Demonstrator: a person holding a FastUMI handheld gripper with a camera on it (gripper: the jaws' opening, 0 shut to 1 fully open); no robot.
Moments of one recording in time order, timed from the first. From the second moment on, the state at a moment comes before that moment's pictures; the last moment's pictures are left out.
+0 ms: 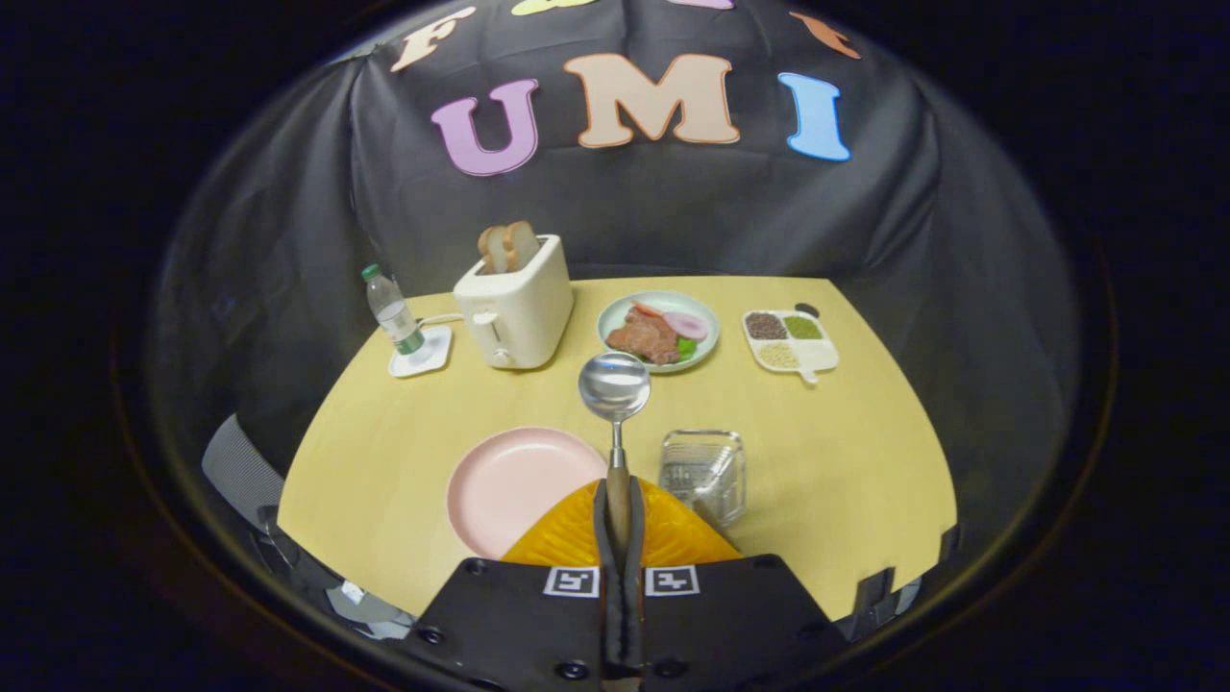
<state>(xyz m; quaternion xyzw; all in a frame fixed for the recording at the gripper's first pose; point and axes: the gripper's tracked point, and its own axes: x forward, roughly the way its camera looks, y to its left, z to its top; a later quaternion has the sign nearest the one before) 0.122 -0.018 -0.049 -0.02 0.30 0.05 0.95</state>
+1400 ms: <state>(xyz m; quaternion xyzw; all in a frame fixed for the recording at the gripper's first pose) 0.136 -0.093 -0.126 -0.11 0.60 0.09 0.79</state>
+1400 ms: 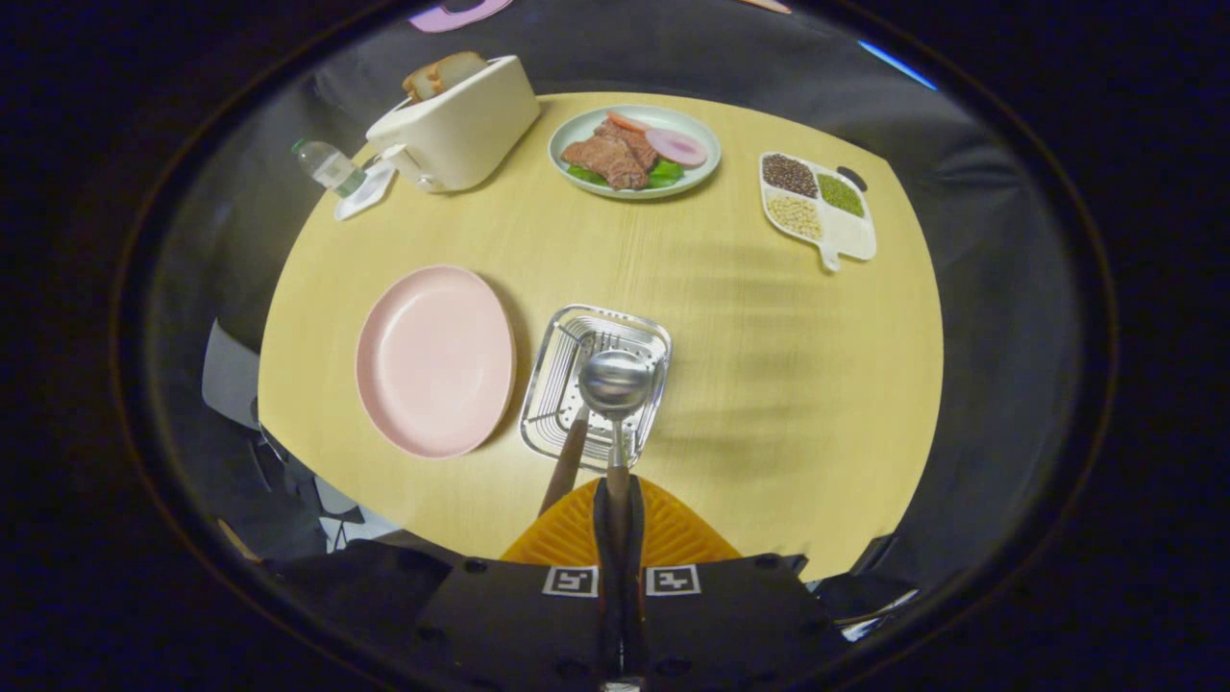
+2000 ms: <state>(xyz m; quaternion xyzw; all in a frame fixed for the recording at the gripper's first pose) 0.147 -0.091 -0.117 -0.09 0.58 0.09 0.81</state>
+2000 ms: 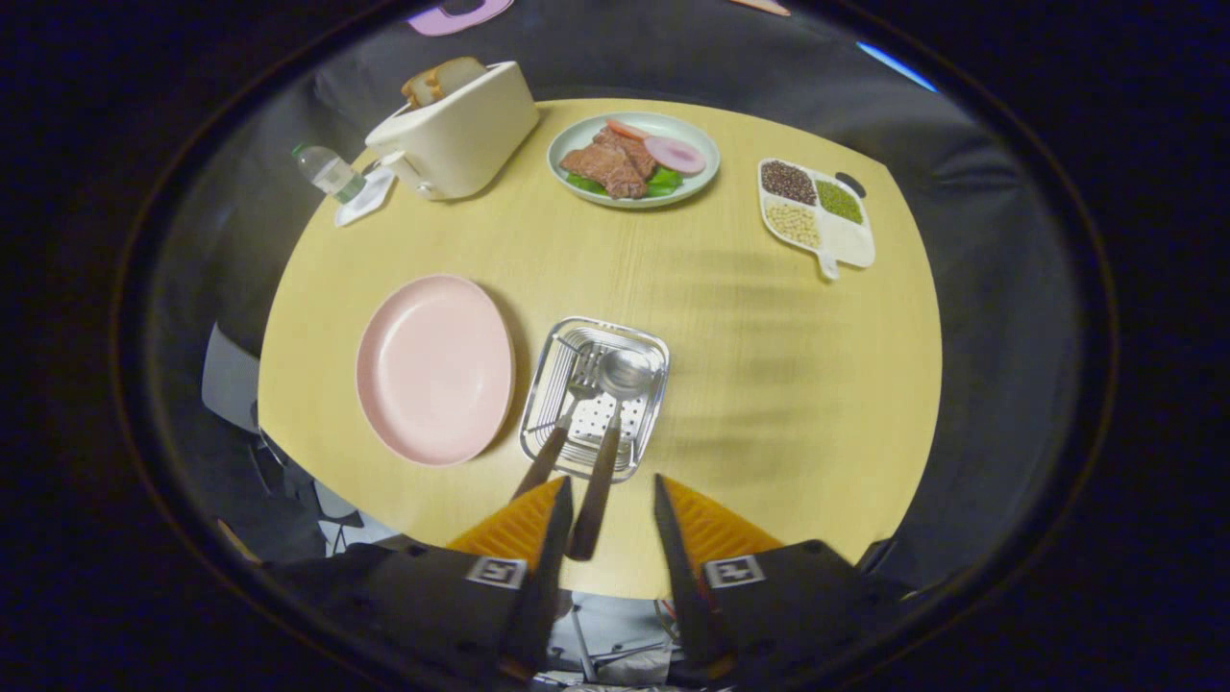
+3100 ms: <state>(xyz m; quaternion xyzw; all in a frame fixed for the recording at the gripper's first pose) 0.133 -0.037 -0.033 -0.01 0.31 0.11 0.95</state>
